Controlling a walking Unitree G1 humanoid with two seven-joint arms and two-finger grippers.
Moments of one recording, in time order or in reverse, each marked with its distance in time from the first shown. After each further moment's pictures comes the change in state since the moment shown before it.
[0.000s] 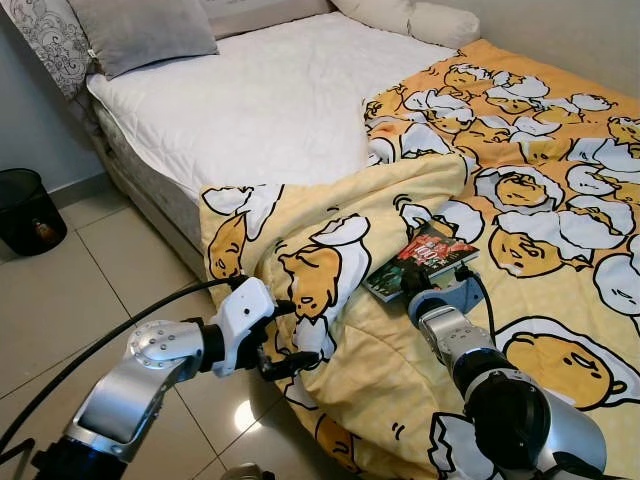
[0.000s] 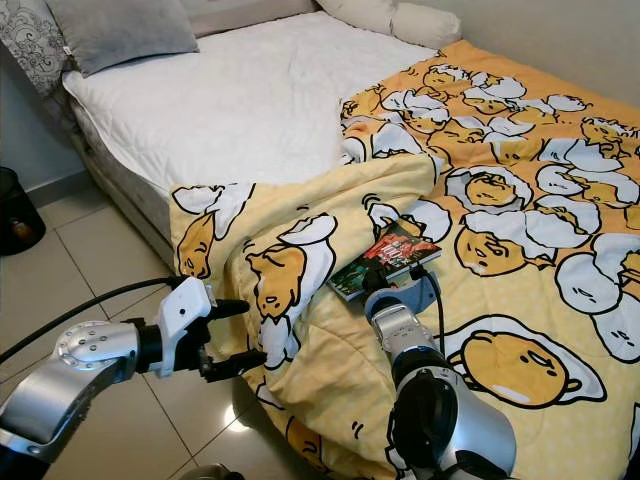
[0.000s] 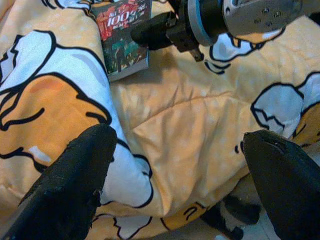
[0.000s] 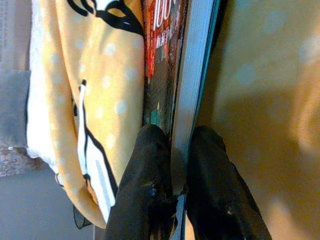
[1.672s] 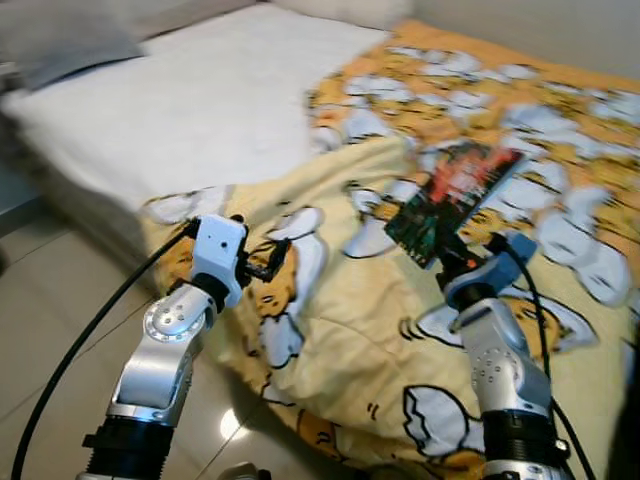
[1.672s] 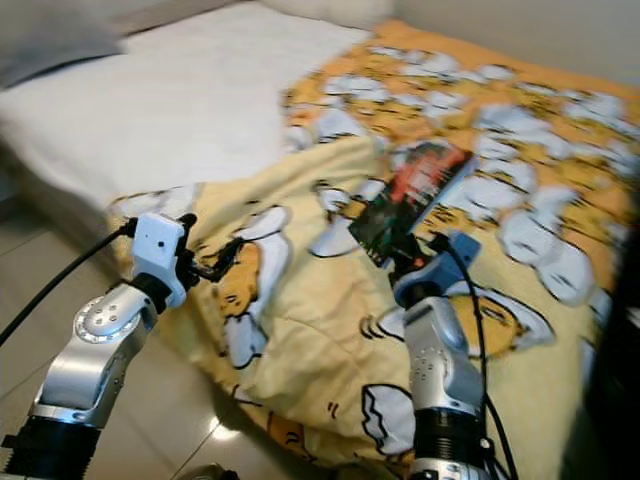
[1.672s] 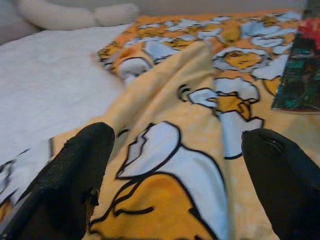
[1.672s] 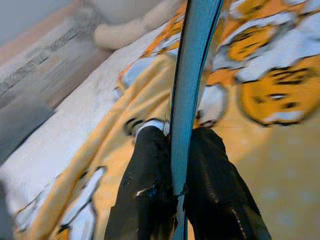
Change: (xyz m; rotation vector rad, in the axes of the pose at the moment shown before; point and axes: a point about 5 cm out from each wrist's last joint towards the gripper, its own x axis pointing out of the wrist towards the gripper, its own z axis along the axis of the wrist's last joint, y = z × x) left arm 0.002 0.050 0.028 -0.067 -0.276 0.715; right arm -0.060 0.036 0.039 -0.562 -0.313 0.346
